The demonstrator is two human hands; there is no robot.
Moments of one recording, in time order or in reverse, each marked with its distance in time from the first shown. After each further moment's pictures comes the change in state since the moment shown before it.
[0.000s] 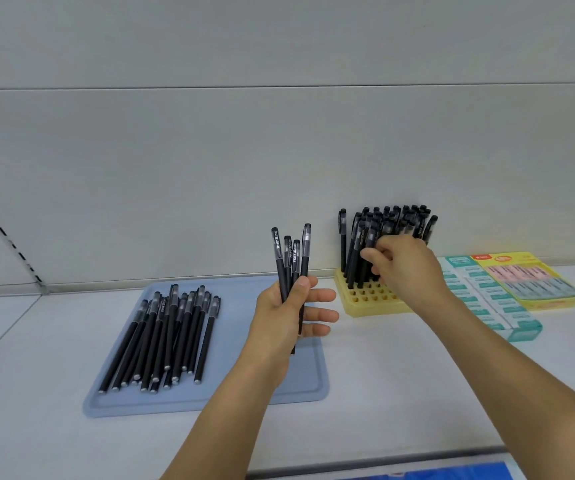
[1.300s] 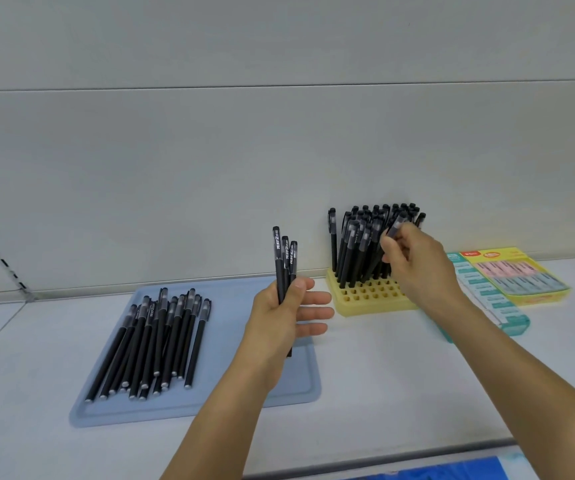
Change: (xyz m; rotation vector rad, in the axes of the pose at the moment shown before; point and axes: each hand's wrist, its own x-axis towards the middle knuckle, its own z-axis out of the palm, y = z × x) left_hand 0.001 -0.001 0.005 0.028 -0.022 -0.006; right_hand -0.007 0.028 -0.007 0.188 0.146 -0.022
